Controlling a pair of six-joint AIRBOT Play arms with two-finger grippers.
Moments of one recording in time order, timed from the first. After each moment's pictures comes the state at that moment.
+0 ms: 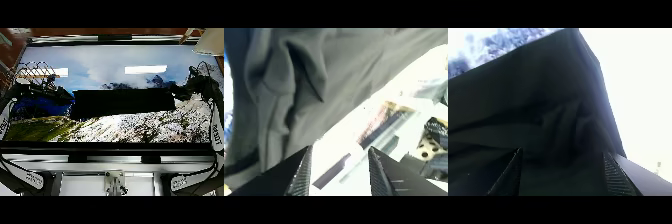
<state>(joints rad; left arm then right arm) 0.19 -1.81 1.42 0.59 -1.47 -1.16 -0.23 -1.70 1.39 1.93 -0.90 -1.62</state>
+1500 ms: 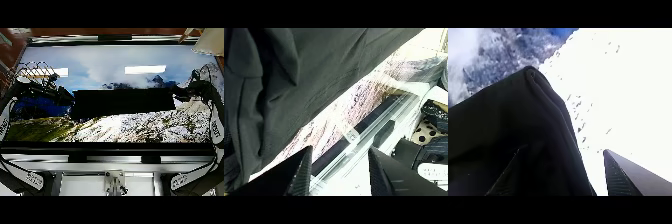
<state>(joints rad) 0.17 -1.80 1.43 0.59 -1.51 -1.17 -0.29 -1.79 1.39 2.04 -0.80 -1.72</state>
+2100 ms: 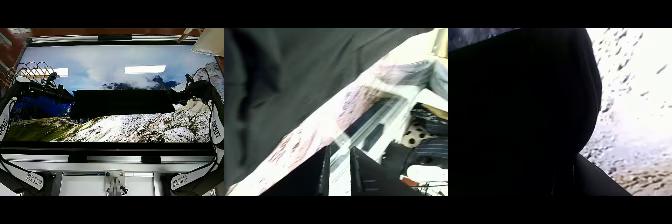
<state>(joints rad) 0.16 -1.80 1.43 0.51 -1.51 -1.15 -0.29 -1.78 1.39 2.10 -1.02 -1.80</state>
